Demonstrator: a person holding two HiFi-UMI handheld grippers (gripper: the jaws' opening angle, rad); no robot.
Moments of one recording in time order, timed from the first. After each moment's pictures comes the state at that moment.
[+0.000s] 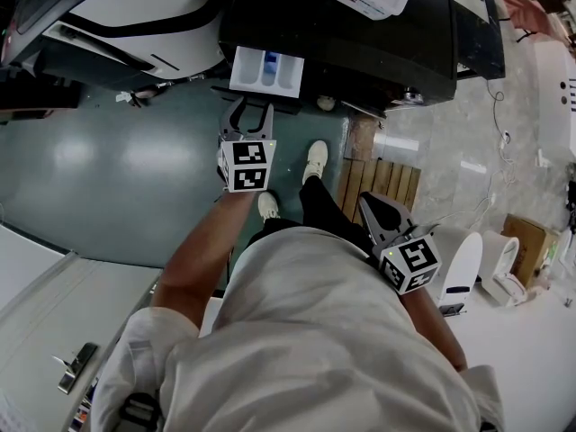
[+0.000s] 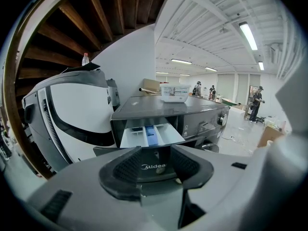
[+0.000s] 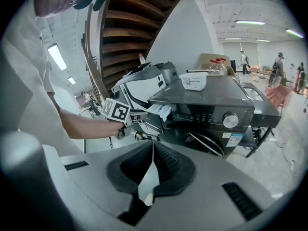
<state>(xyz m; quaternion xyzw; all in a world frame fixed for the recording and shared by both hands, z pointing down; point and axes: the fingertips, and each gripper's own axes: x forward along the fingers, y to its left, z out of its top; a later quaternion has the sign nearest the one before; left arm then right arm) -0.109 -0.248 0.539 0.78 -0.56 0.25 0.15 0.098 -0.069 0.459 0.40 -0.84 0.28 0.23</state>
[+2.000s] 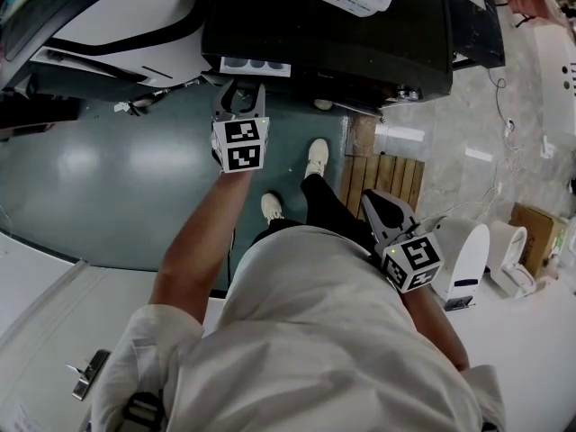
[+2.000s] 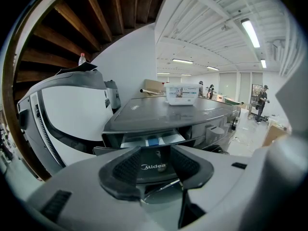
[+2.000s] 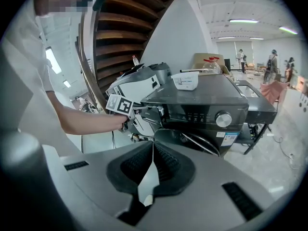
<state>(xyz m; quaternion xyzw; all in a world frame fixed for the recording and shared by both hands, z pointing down) -0.099 -0.311 0.542 0.77 -0.57 0.25 0.15 0.121 -0.088 0.467 0.42 -0.83 0.30 0.22</state>
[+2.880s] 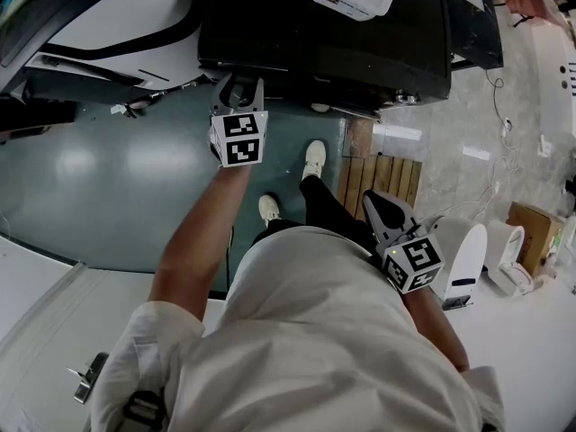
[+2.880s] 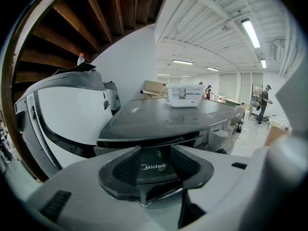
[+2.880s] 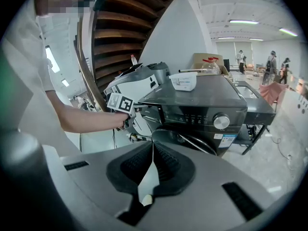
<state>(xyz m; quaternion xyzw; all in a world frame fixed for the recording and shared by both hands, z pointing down) -0.096 -0.336 0.541 0.77 -0.57 0.24 0.14 0.128 -0.100 0.465 0.43 -0.82 0.30 0.23</state>
